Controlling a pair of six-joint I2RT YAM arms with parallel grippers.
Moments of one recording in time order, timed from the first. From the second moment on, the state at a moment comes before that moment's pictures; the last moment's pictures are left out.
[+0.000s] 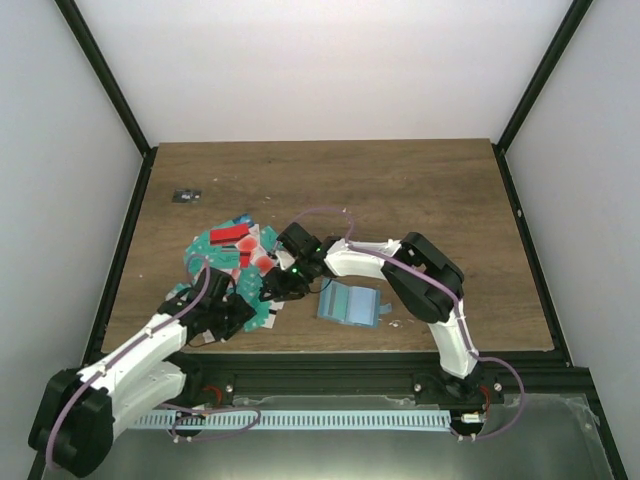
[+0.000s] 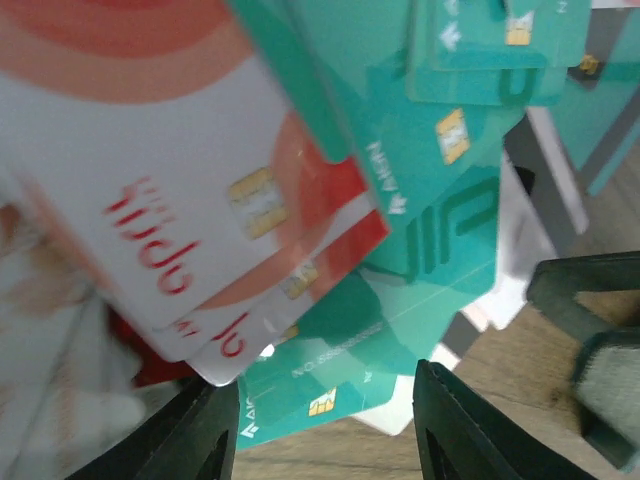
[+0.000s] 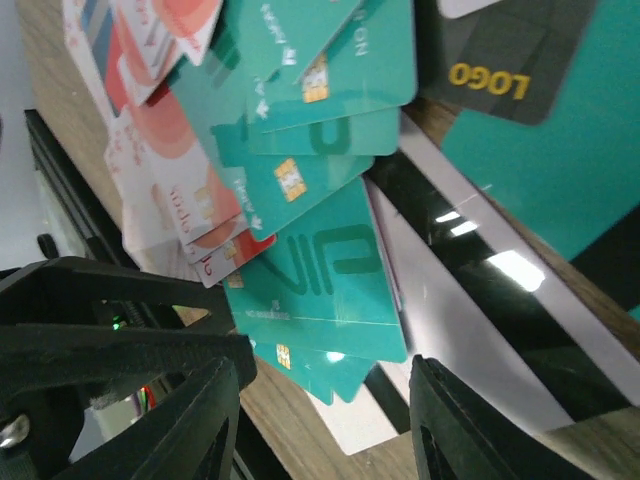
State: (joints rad) left arm -0.44 0.89 0.34 -0.57 0.21 -1.08; right arm 0.92 2.07 1.35 -0.29 -0.65 0.69
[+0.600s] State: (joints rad) left arm -0.56 1.31 0.47 -0.18 0.41 -1.05; right arm 0.78 1.99 1.29 -0.34 -0.57 0.66
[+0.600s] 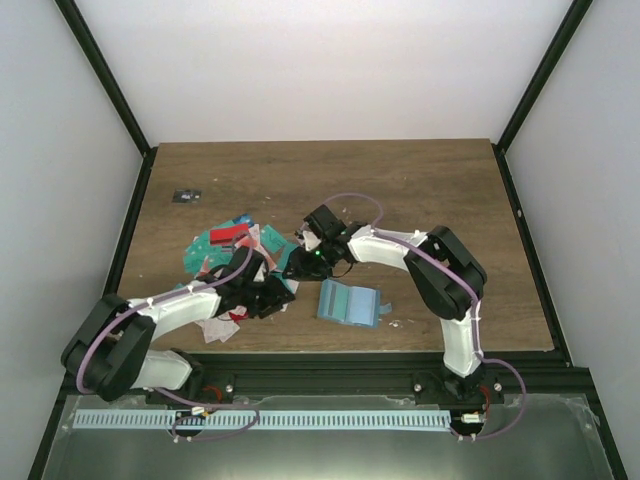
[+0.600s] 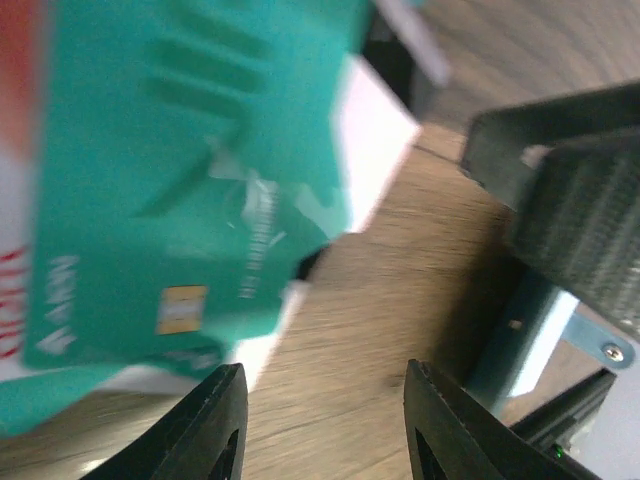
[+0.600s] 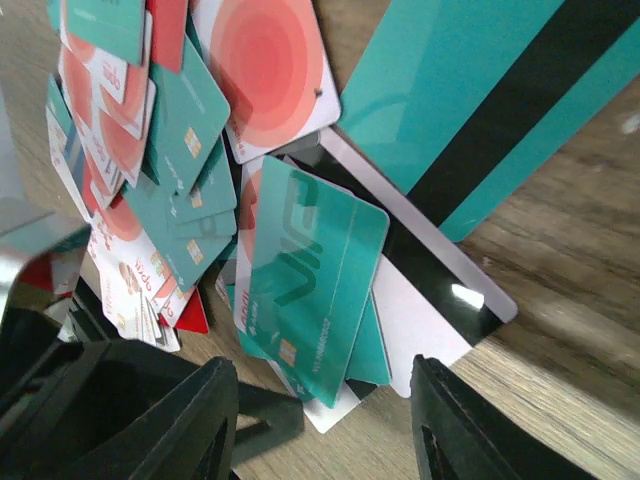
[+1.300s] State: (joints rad) left arm -0.48 1.33 0.71 -0.55 0.32 -0.69; right arm 0.77 1.93 1.21 -0.23 -0.68 0.76
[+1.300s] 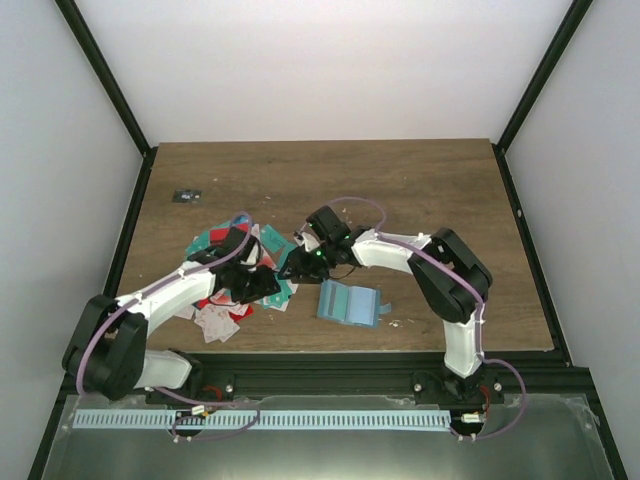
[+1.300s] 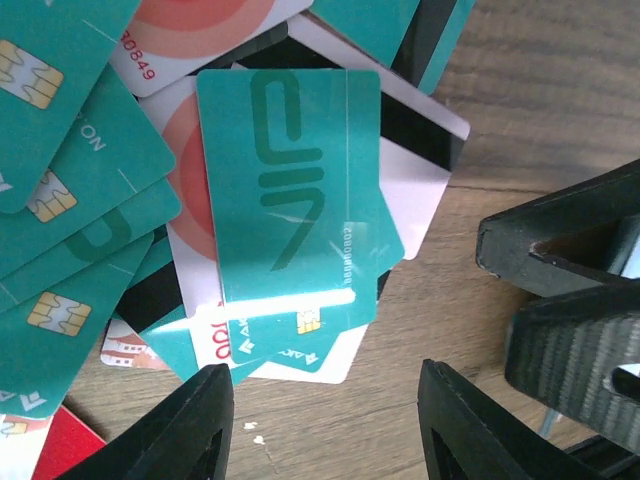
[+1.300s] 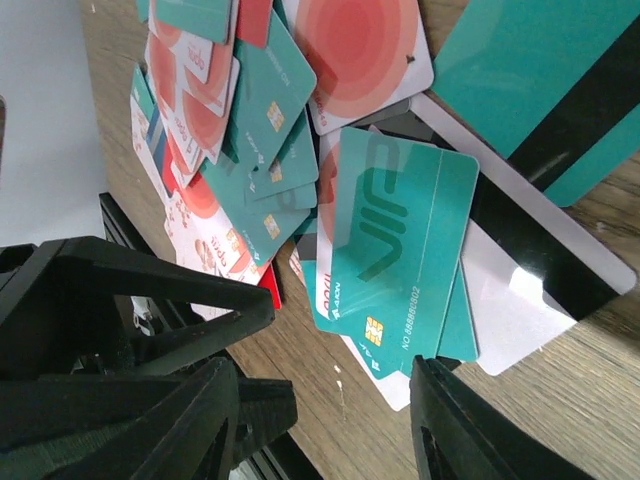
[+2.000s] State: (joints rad) left arm -0.44 1.49 0.68 -0.41 0.37 -0.60; right arm 0.78 2.05 1.23 -0.20 -0.73 0.79
